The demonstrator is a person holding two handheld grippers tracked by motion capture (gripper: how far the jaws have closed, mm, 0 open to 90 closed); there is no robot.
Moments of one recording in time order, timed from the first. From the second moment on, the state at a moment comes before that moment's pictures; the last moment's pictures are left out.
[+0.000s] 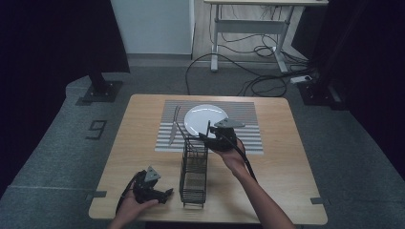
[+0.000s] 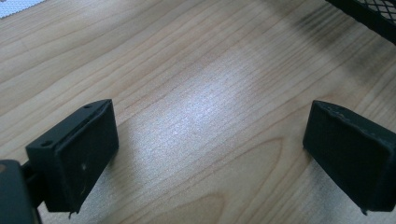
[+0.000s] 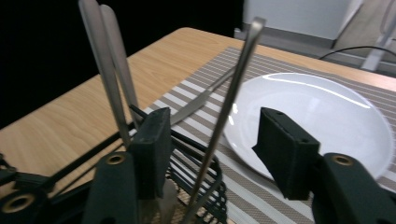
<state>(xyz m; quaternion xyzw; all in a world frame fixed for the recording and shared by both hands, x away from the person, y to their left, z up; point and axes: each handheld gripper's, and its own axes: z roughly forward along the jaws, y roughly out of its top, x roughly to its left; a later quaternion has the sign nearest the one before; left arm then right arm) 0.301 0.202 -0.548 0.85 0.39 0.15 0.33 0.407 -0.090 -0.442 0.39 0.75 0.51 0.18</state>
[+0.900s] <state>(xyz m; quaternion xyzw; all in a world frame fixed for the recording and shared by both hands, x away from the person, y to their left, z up) 0.300 0.202 -0.549 0.85 0.38 0.15 0.33 0.391 -0.093 -0.439 0.36 0.77 0.50 0.15</state>
